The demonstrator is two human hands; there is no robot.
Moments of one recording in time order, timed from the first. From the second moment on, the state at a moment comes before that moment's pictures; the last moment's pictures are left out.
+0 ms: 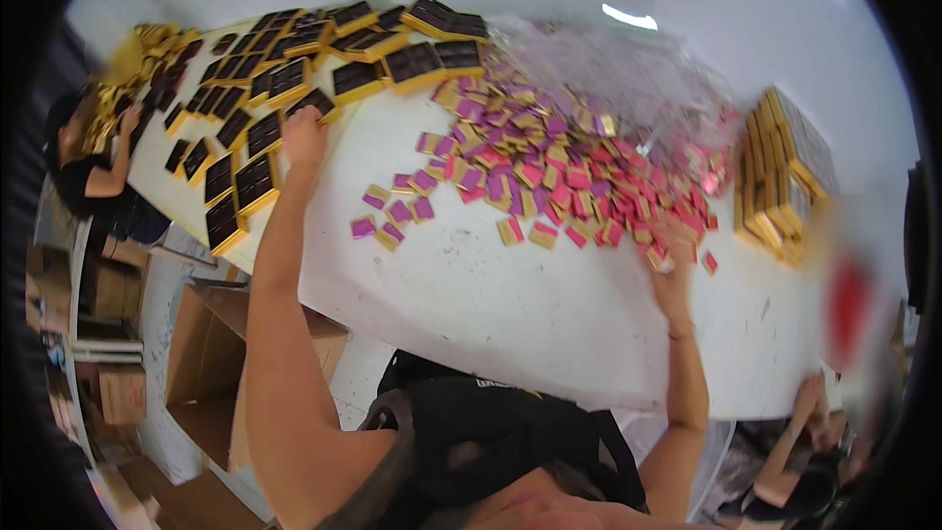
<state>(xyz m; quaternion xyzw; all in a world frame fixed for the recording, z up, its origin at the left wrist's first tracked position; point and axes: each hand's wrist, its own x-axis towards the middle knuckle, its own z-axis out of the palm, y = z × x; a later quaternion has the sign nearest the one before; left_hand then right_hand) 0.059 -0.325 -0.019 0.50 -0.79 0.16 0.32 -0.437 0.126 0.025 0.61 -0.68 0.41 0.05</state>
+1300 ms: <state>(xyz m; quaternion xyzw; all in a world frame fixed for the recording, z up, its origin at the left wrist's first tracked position) -0.081 0.068 -0.003 0.25 -0.86 -0.38 0.24 -0.278 0.126 0.016 0.58 -0.64 0.48 -0.16</state>
